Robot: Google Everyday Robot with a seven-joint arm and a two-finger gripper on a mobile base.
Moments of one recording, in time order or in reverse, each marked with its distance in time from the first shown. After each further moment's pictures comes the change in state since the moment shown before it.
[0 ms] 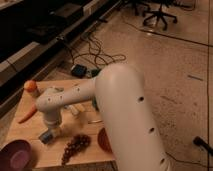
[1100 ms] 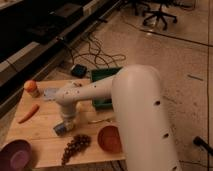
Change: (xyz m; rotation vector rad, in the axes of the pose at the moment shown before) arm 0.076 0.000 -0.010 0.017 0.009 0.176
